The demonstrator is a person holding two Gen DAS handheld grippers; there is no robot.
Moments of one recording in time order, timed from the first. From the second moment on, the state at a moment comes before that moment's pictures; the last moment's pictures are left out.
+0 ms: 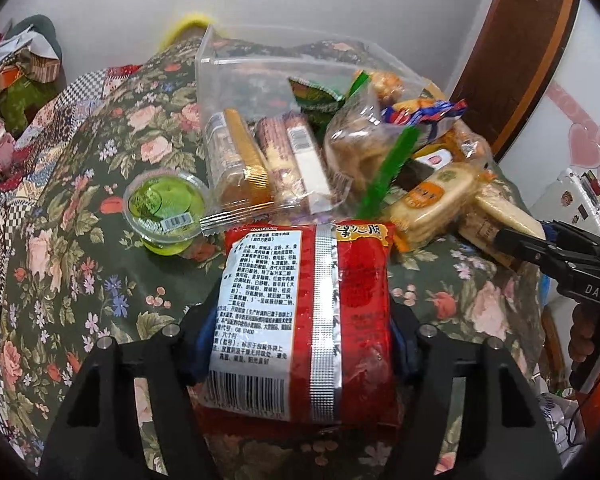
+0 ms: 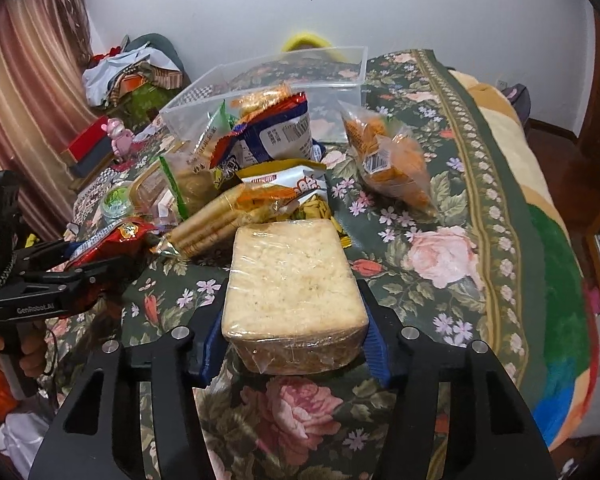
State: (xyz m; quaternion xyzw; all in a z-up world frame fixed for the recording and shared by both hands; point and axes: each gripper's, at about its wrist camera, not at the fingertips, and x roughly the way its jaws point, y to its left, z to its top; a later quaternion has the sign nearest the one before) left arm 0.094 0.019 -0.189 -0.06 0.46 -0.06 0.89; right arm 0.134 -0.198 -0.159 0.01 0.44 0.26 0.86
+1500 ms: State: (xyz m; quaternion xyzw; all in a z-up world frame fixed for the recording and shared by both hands) left arm 0.303 0.055 -0.110 -0.06 0.37 -0.02 0.93; right arm 0.277 -0.138 -0.101 -0.01 0.34 0.25 0.91
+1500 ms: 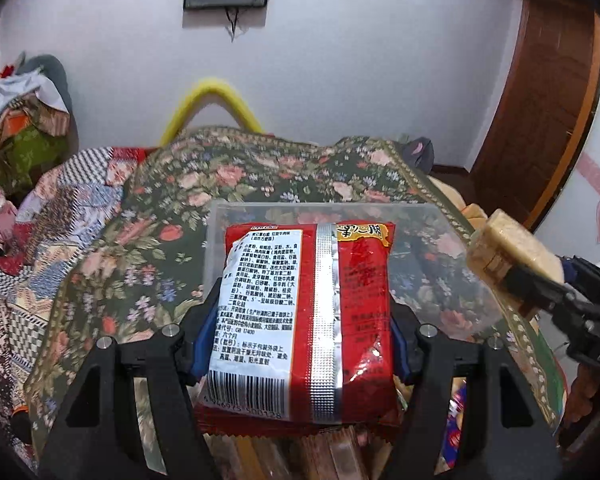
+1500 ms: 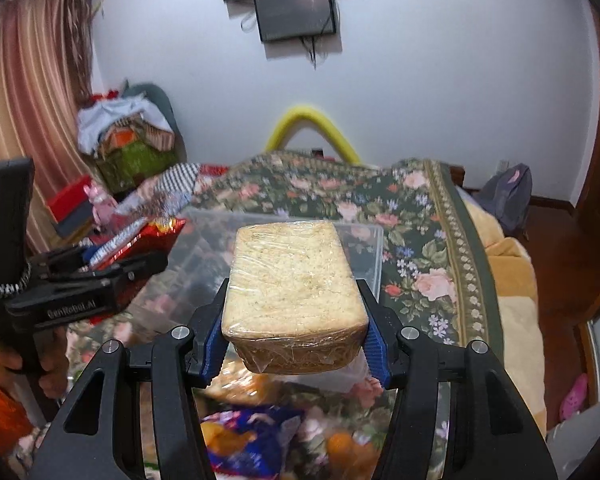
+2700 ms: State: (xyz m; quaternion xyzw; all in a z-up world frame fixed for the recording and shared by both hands) left arm 0.292 0.055 -0.090 0.00 0.39 -0.03 0.92; right arm 0.283 -0.161 -0.093 -0.05 0.36 0.24 0.90
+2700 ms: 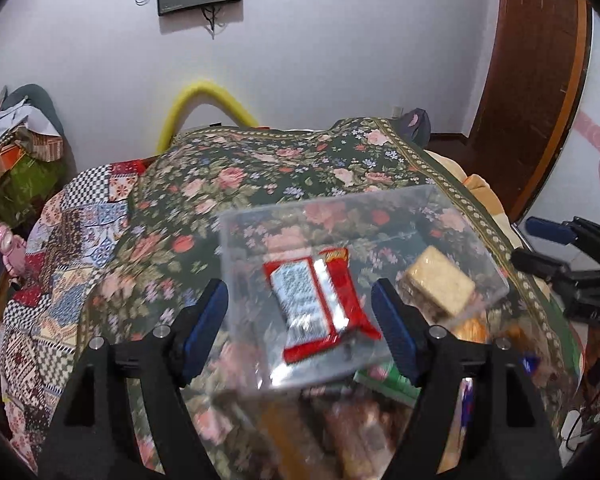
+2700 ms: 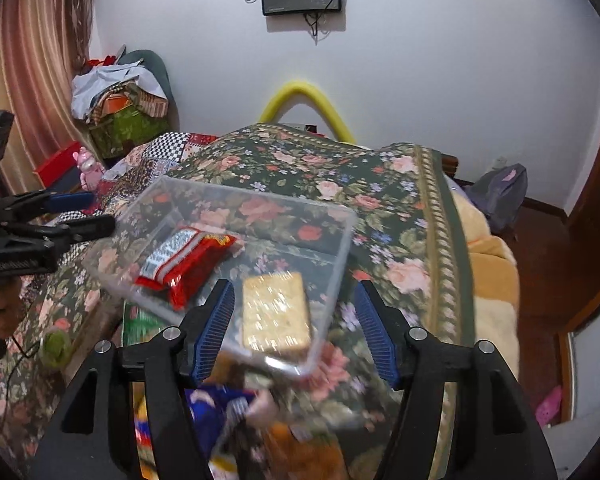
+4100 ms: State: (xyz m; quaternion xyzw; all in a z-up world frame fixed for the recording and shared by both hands) left arm 0.153 0.114 -0.199 -0.07 0.48 -0.01 0.87; right arm 0.216 -0.204 -0.178 -0.01 0.45 0.19 0.87
